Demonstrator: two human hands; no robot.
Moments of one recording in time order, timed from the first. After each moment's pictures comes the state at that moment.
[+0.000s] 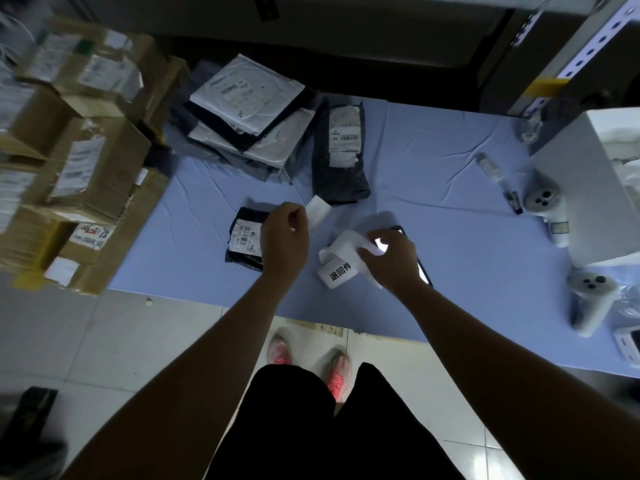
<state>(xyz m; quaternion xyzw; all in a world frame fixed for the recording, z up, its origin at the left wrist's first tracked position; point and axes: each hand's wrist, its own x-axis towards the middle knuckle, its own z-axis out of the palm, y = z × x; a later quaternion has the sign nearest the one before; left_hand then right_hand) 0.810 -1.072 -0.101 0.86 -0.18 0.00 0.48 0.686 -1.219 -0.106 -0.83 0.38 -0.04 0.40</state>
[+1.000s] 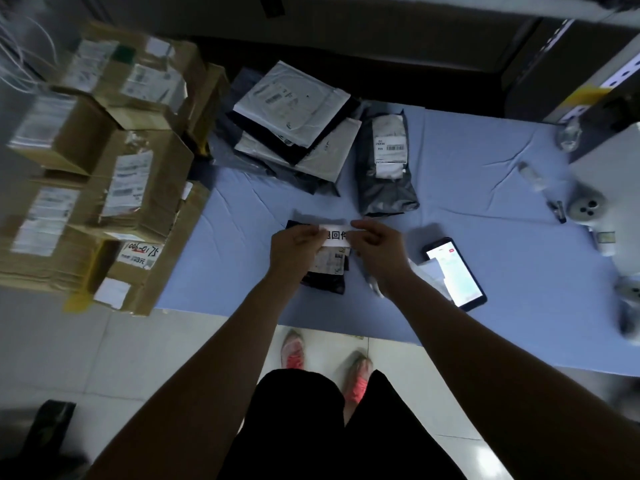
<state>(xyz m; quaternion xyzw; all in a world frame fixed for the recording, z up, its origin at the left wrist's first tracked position) 0.887 -0.996 -0.102 0.74 0.00 -0.30 0.60 0.793 -1.123 -0.085 -0.61 0.43 -0.10 0.66</state>
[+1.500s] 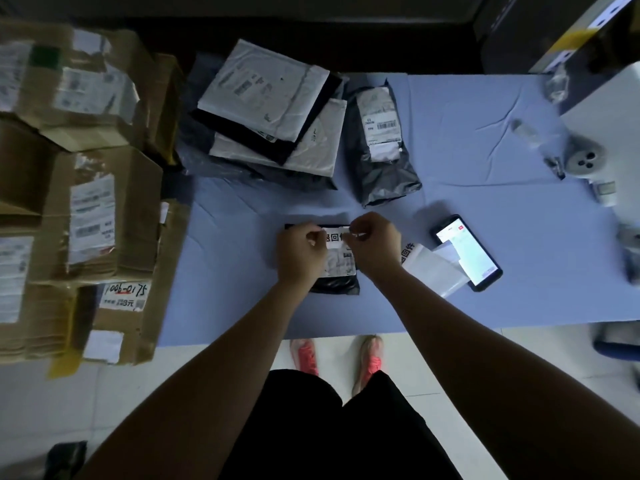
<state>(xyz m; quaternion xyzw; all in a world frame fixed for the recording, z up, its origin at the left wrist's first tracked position) 0.925 -1.005 -0.152 0.86 -0.24 -0.15 0.42 0.833 -1.110 -0.129 -0.73 0.52 -0.09 0.44</state>
